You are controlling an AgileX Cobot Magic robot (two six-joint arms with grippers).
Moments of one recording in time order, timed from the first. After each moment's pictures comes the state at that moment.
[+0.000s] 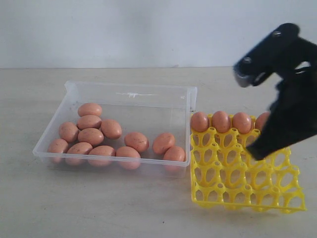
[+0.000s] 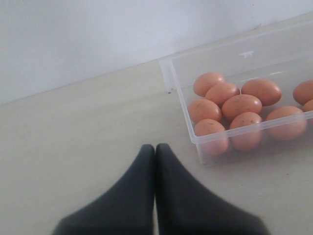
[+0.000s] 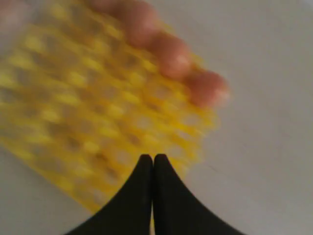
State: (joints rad) left arm -0.10 0.00 0.00 0.10 0.32 0.13; right arm 0.66 1.19 -0.86 -0.50 0.89 0.20
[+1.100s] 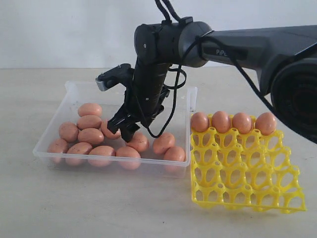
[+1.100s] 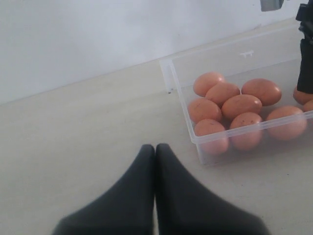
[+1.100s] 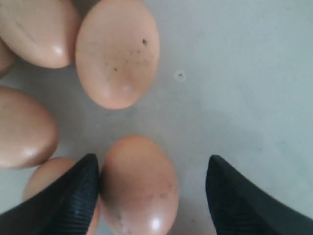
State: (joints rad) left arm -0.10 0.00 0.00 0.10 0.32 0.13; right arm 0.66 2.32 -1.93 0.18 1.02 -0.31
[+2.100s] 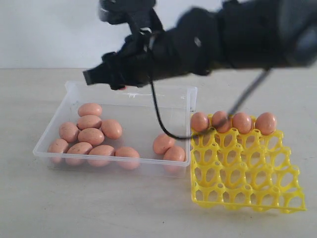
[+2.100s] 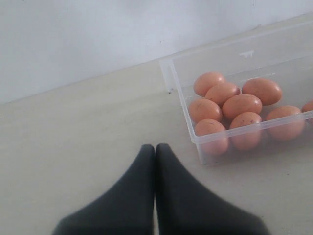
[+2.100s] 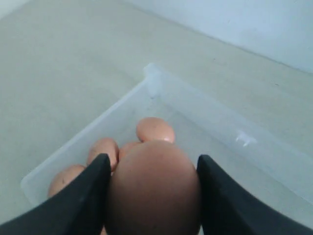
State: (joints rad) left arm -0.10 0.00 0.00 0.10 0.32 0.13; right arm 0.76 1.74 -1.20 0.30 0.03 -0.15
